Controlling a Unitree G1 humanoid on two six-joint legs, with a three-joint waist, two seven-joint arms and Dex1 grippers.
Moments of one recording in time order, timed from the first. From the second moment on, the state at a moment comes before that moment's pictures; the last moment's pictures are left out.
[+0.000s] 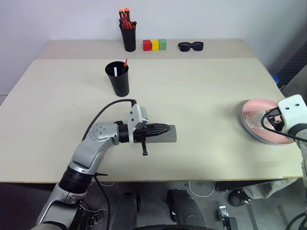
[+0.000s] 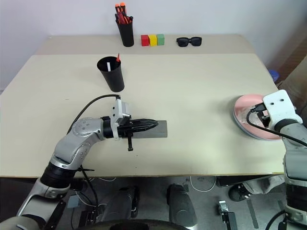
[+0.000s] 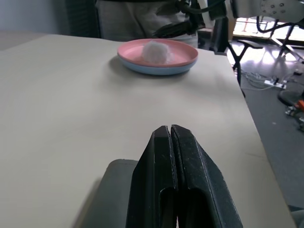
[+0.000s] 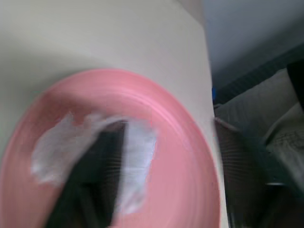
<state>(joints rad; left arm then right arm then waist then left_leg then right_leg) -0.40 0.42 -0.21 -0.21 -0.40 0.37 -0.97 -0.14 -0.80 -0.37 -0.12 -0.05 0.52 0.40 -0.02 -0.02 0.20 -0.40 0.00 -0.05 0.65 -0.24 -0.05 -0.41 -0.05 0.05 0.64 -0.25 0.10</state>
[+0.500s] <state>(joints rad) -0.21 0.61 0.19 -0.19 -0.40 0.41 -0.71 -0.34 -0.69 -0.19 -0.13 0.24 0.44 0.70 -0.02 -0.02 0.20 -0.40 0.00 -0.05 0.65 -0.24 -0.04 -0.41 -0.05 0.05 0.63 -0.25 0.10</state>
